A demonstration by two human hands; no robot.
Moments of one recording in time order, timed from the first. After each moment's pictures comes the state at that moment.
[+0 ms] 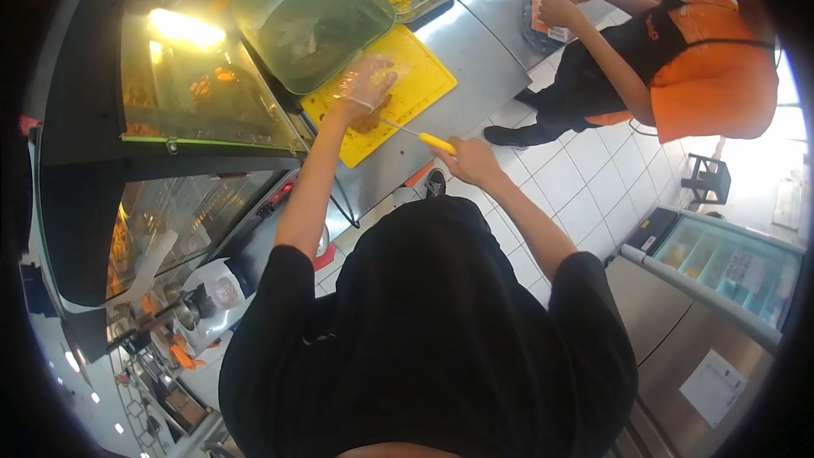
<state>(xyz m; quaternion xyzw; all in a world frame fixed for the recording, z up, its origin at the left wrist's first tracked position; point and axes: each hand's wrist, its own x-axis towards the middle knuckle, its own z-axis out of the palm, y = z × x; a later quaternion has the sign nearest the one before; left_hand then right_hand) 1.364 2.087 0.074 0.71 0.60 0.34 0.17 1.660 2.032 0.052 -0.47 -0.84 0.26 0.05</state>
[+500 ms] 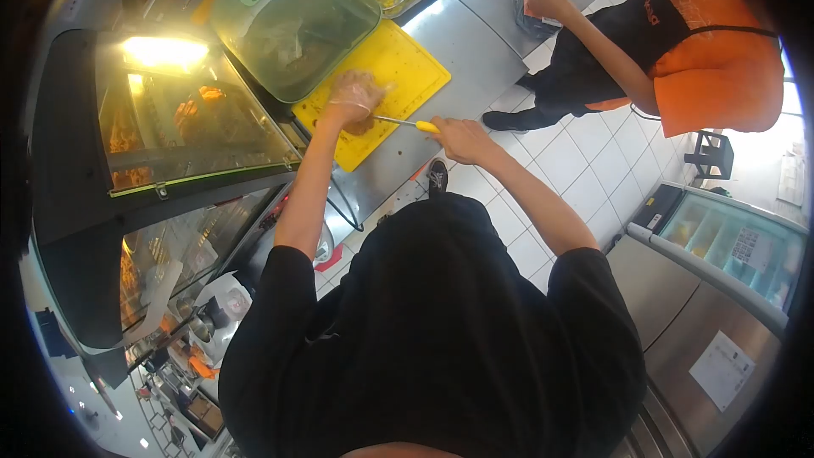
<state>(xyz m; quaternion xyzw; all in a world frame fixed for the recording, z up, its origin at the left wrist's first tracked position) 1.341 2.109 0.004 0.75 0.65 0.03 0.12 1.645 2.072 0.035 -0.38 -0.88 0.30 0.03</state>
